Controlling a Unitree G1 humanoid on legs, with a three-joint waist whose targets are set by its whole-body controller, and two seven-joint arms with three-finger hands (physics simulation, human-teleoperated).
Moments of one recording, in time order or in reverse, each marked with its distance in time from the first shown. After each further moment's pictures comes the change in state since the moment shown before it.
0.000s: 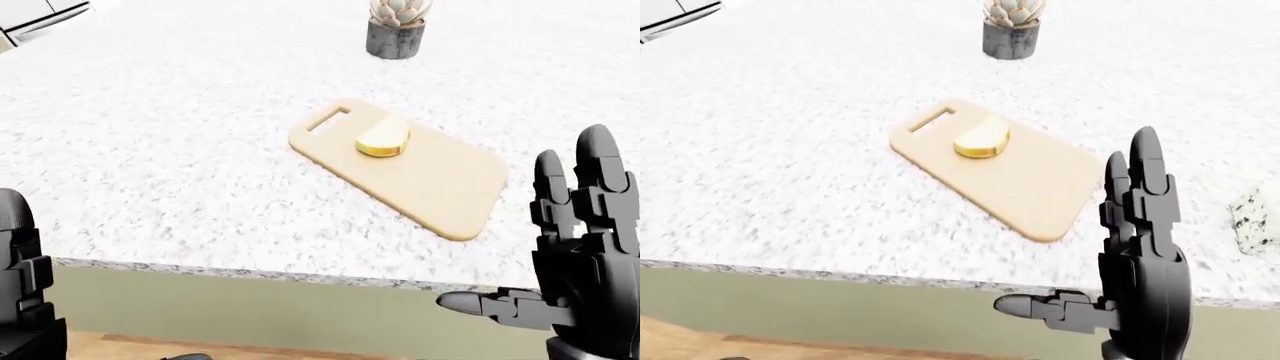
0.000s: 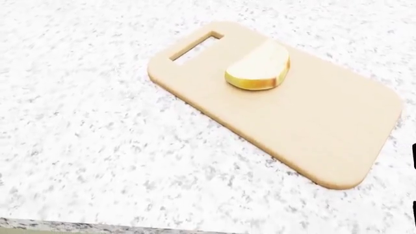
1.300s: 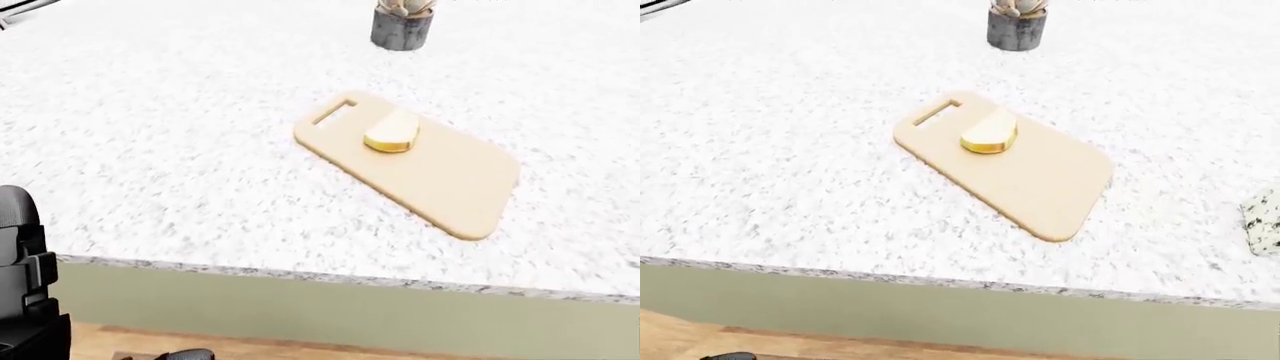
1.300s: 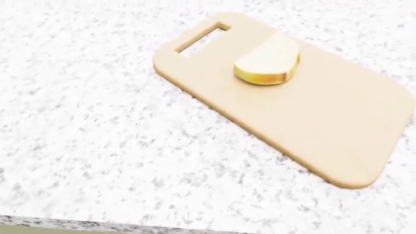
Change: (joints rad) left arm -0.016 0.013 -0.009 0.001 0.014 0.022 0.014; right arm -0.274 -0.694 -1.051 0.427 -0.383 0.315 0.326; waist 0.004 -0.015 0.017
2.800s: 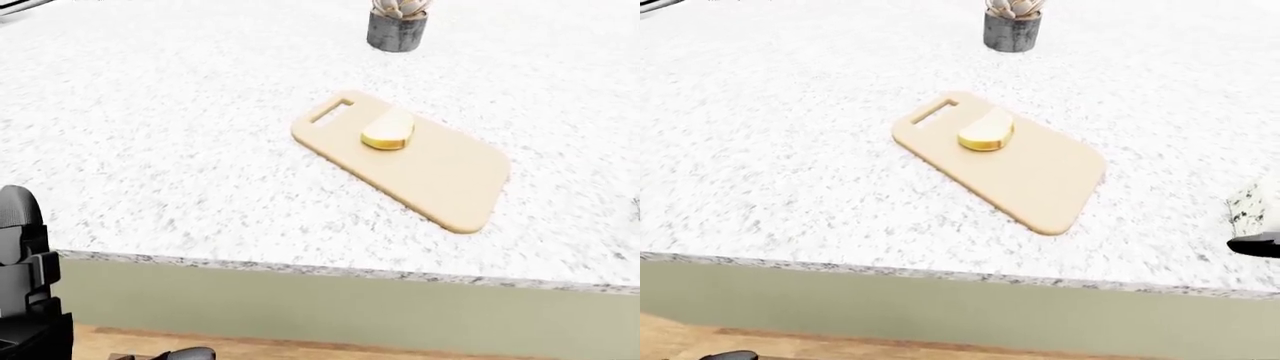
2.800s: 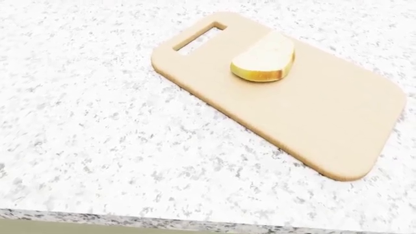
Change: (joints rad) left arm -0.006 -0.010 -0.001 0.000 0.009 0.011 -0.007; right arm -0.202 -0.145 0.497 0.506 -0.194 0.016 -0.118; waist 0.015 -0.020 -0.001
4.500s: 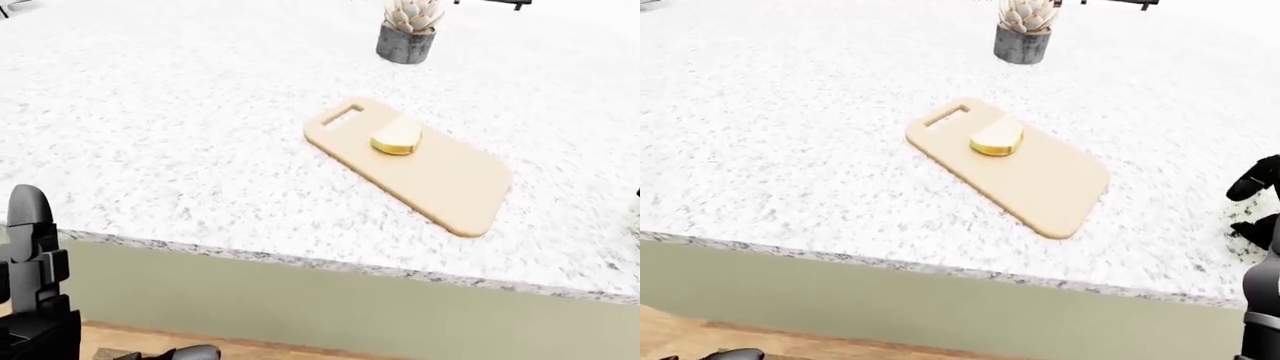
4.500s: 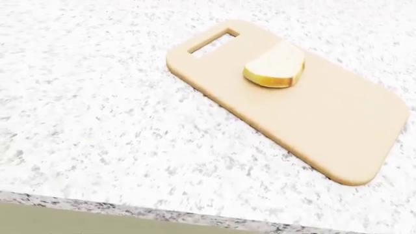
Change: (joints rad) left arm -0.014 -0.017 -0.015 0.002 0.023 0.015 -0.017; right arm -0.131 -0.069 0.245 0.310 -0.354 -0.173 -0.074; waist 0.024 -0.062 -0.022
